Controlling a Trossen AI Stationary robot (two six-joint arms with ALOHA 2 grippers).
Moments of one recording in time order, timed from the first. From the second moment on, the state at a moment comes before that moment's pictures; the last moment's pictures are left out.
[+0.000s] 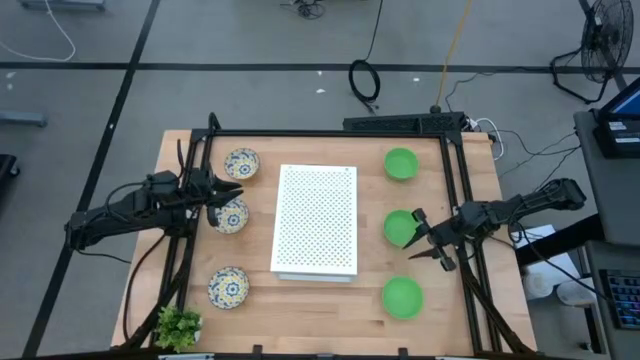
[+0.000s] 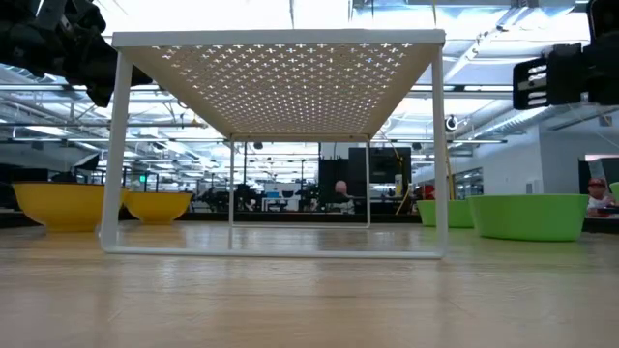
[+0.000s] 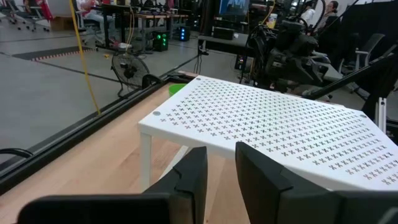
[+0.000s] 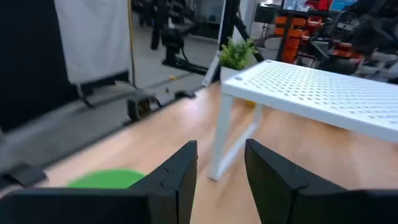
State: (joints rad) left arm 0.25 0.11 0.26 -0.26 0.02 -0.14; right arm 0.27 0.26 0.02 0.18 -0.24 -0.10
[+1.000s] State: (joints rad) left arm 0.25 0.11 0.26 -0.26 0.02 -0.14; right arm 0.27 0.34 0.14 0.23 0.33 0.29
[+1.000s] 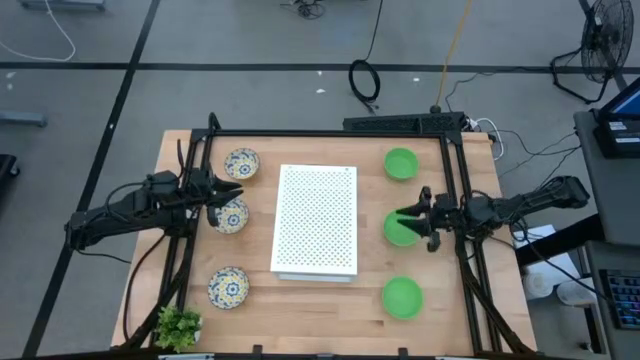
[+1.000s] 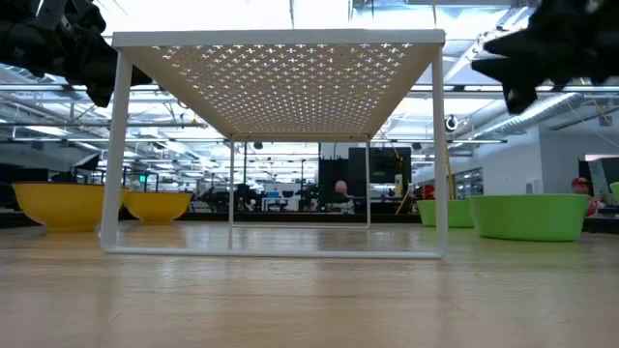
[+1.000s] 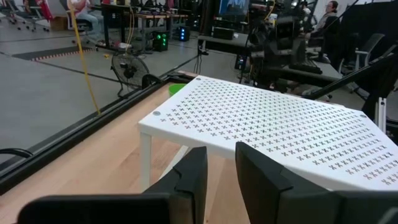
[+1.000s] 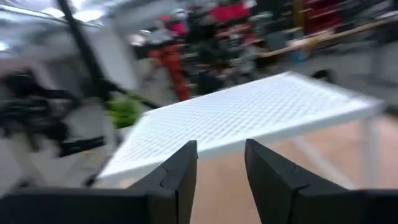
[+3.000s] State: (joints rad) left arm 0.25 0.11 0.26 -0.26 0.02 -0.14; right arm -0.58 1.40 0.76 -0.44 0.16 0.08
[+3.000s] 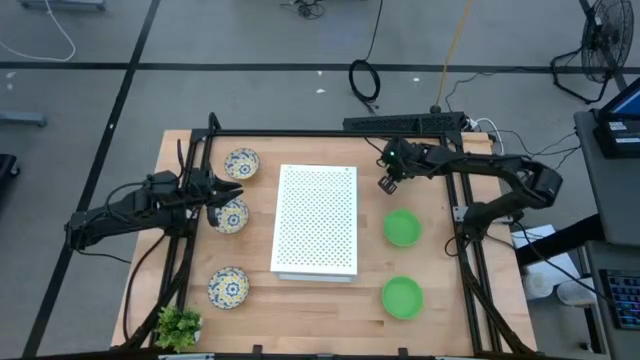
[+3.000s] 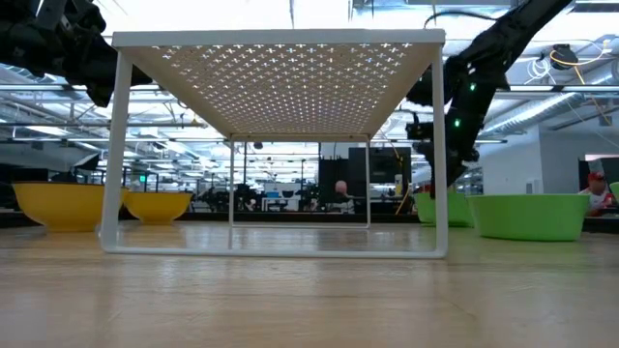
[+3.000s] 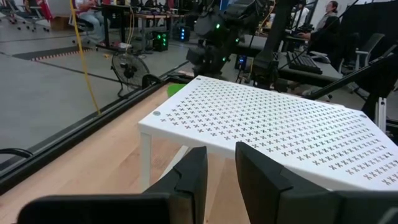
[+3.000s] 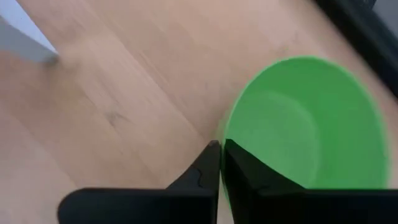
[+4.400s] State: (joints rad) left arm 0.25 0.11 0.26 -0.26 0.02 -0.14; right arm 0.01 1.59 1.40 -0.73 0.36 -0.04
